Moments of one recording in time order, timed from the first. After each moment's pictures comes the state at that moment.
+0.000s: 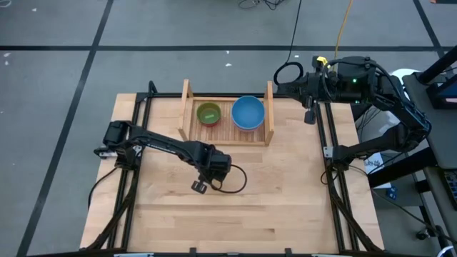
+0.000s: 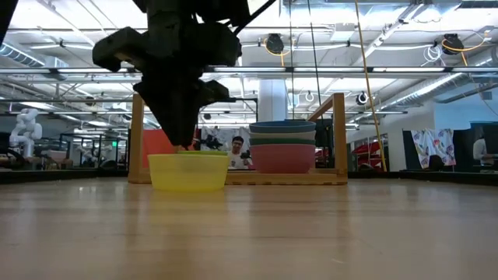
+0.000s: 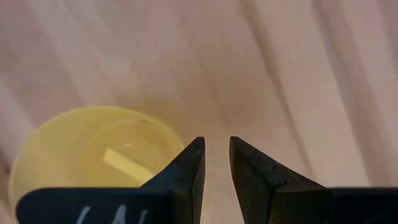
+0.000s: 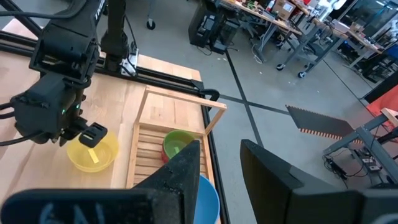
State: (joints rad) left arm -0.13 1.84 1.34 -0.86 0.11 0.29; right arm -0.23 1.20 1.82 -1.01 0.08 -0.41
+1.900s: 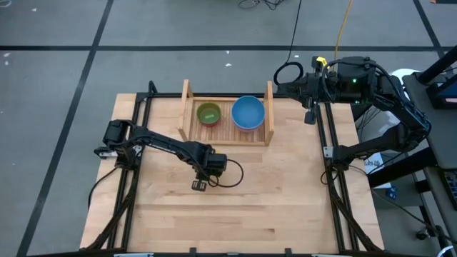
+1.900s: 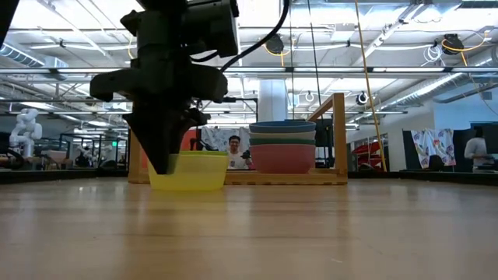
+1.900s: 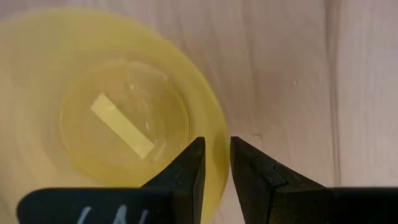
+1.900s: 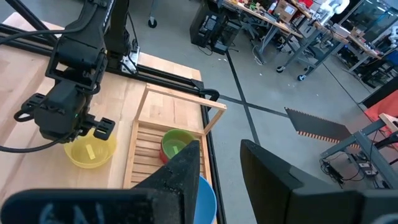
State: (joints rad) left arm -0.10 1.84 1.20 -0.78 0.08 0.11; right arm -0.23 1.20 1.82 -1.01 0.08 -0.44
